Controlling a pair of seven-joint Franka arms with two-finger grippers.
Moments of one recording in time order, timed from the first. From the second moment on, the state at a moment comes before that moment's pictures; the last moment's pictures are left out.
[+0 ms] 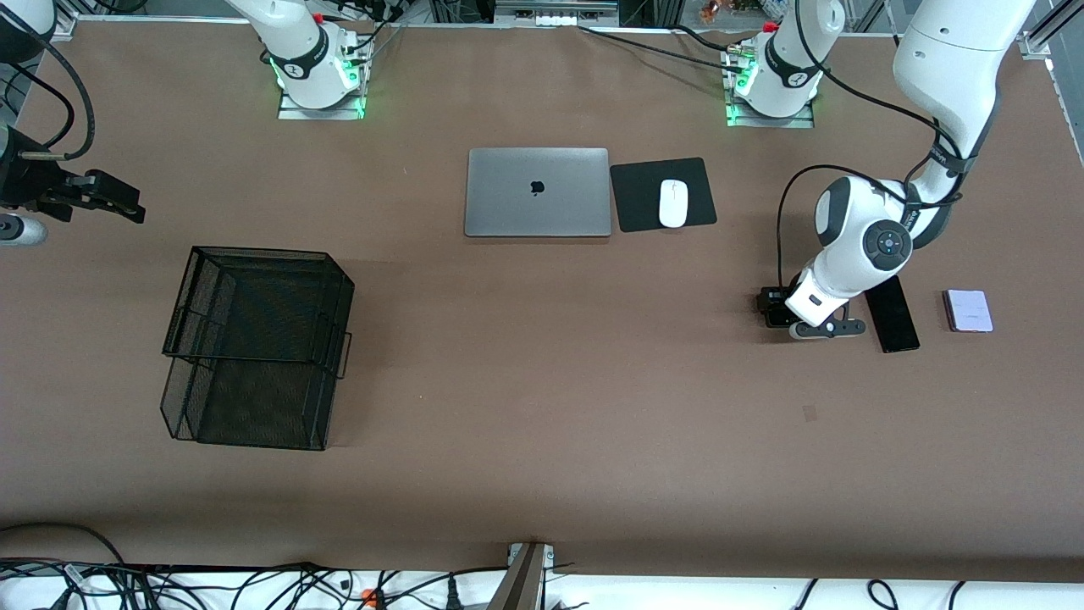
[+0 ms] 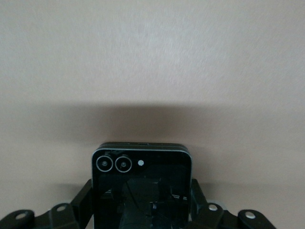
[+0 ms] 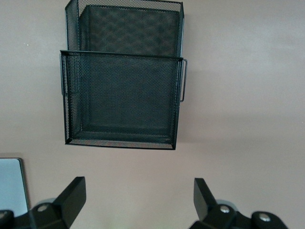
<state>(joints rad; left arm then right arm) 0.07 0.44 -0.13 -2.23 0.05 2.62 -0.17 0.01 0.03 -0.06 -1.65 -0.03 1.61 -0.05</state>
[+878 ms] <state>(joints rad) -0.21 0.54 -0.38 -1.69 0.05 2.22 -0.52 0.01 0.03 -0.06 -1.65 -0.03 1.61 -0.05</state>
